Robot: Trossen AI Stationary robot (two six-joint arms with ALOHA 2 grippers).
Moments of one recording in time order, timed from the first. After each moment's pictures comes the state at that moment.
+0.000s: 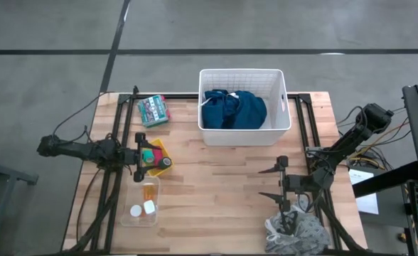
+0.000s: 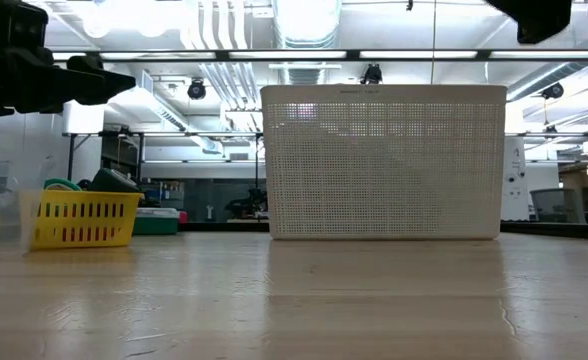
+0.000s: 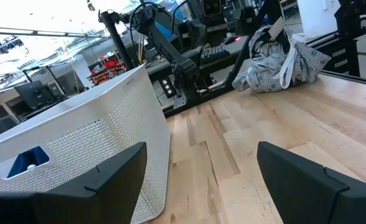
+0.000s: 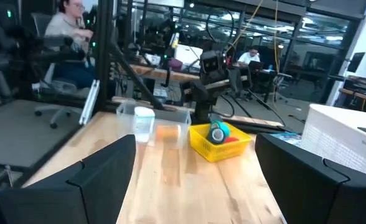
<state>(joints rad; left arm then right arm) -0.18 0.06 0.00 0.03 -0.14 0.41 0.79 1.11 0.30 0.87 0.80 -0.16</state>
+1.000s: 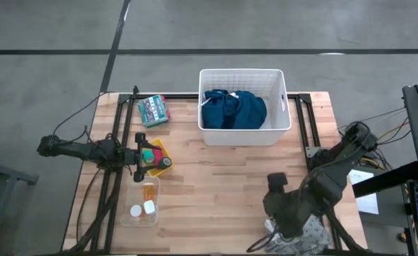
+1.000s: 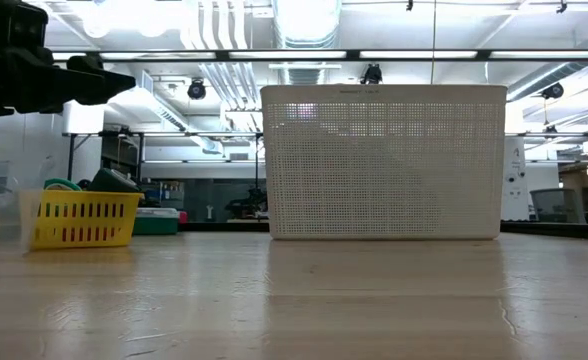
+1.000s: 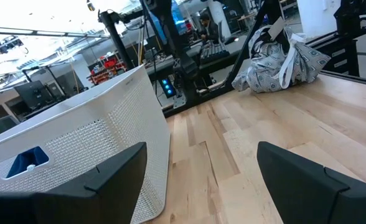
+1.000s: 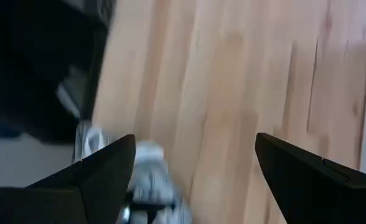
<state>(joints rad) -0.18 0.06 0.00 0.03 -0.14 0.41 0.75 1.60 1.68 -1.28 0.22 0.57</state>
